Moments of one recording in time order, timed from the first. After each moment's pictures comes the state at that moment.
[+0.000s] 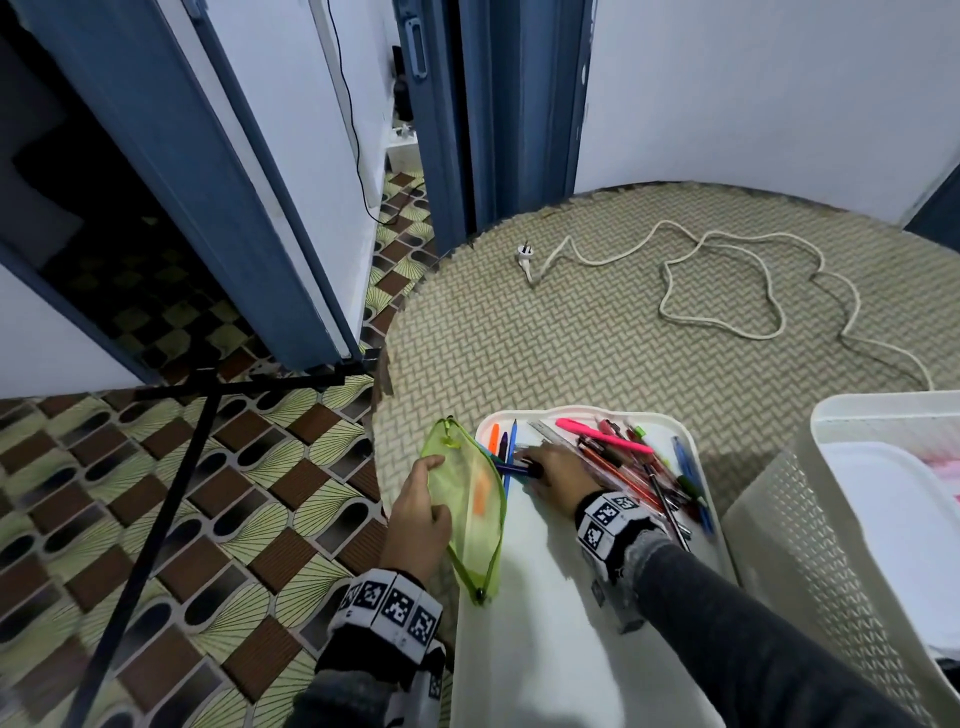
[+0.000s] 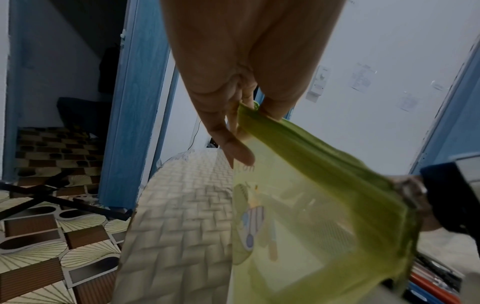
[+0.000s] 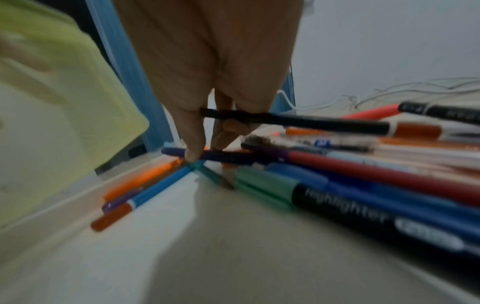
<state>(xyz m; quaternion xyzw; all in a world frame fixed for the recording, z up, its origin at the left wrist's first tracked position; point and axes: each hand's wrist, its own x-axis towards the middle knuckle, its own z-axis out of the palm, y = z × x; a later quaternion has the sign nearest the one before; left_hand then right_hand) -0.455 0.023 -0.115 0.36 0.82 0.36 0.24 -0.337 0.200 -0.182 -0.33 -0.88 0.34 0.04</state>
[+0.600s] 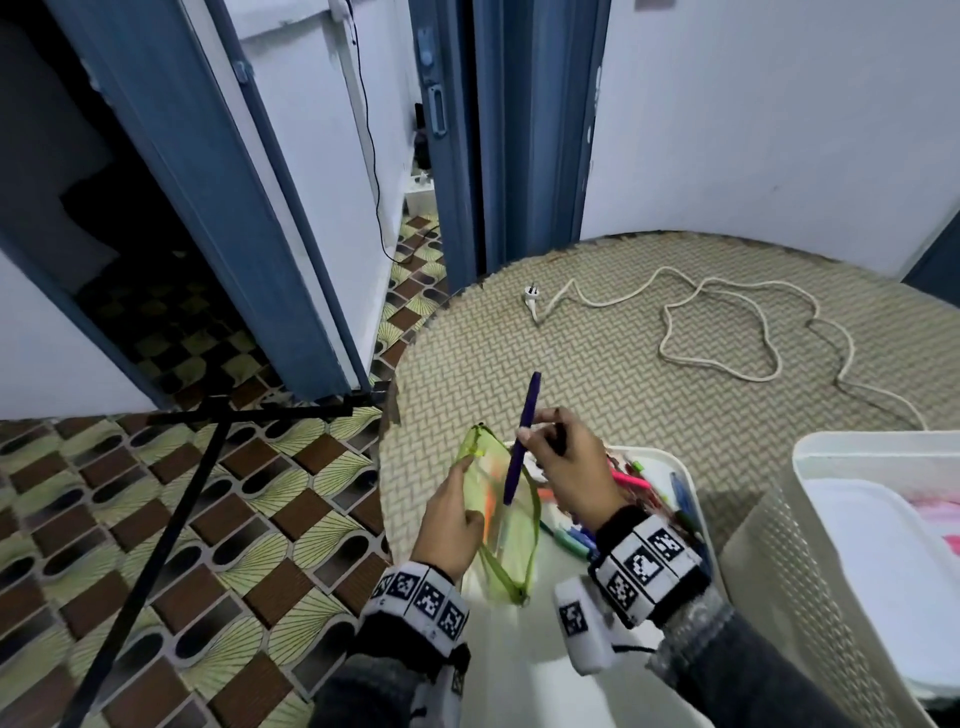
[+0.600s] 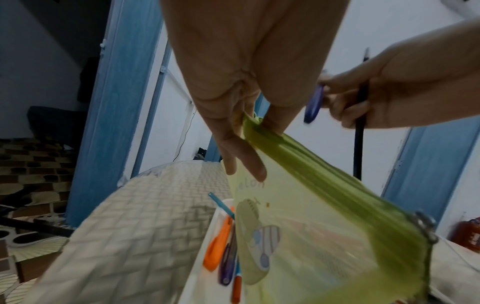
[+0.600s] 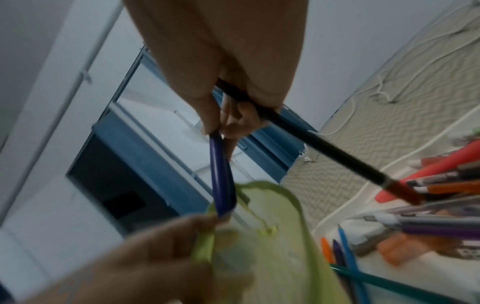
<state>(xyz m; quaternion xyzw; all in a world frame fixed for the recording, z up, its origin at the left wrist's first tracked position) -0.442 0.053 -0.097 0.41 0.81 0.34 0.26 -0.332 0.170 -0.064 -0.37 -0.69 0.53 0.32</state>
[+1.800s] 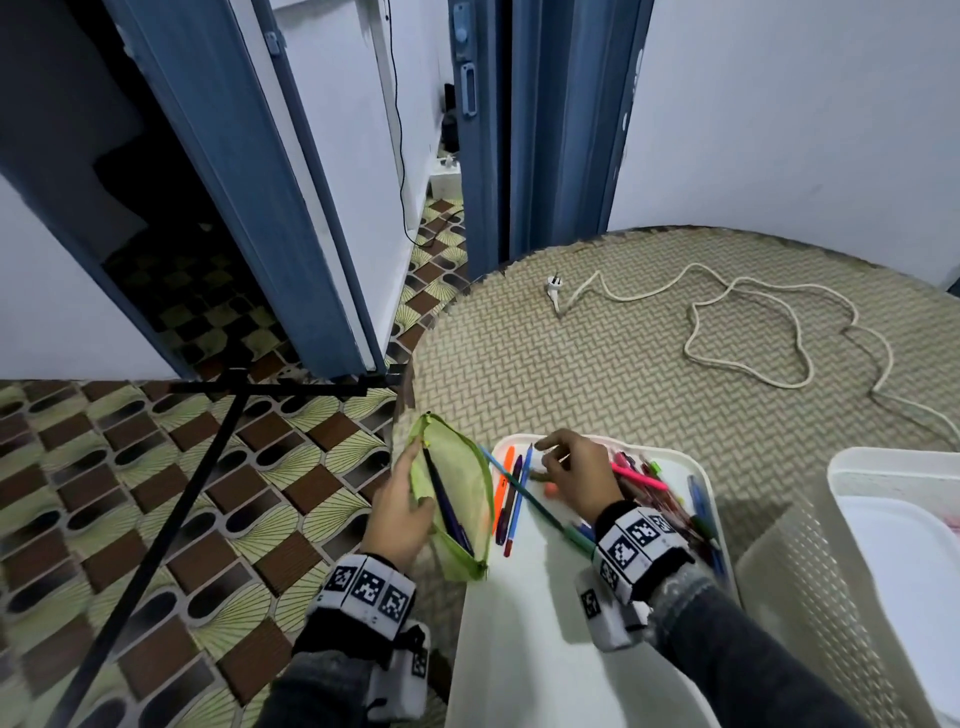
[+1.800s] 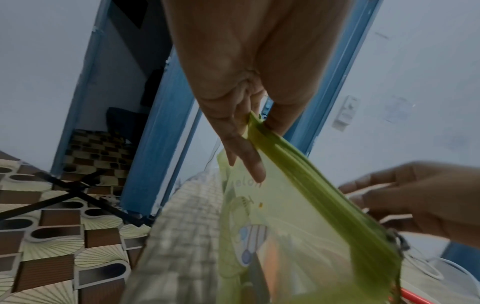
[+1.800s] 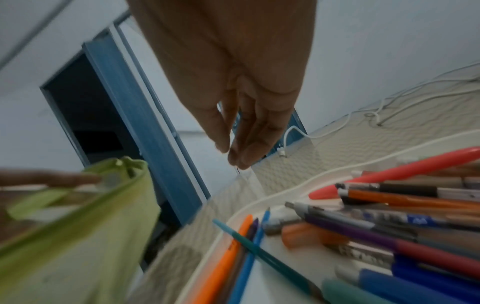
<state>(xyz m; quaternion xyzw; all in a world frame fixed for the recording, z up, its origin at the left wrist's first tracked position) -0.477 0.015 -0.089 0.29 0.82 0.41 0.27 -0.339 0.193 -0.115 -0.39 -0.79 0.42 0.20</state>
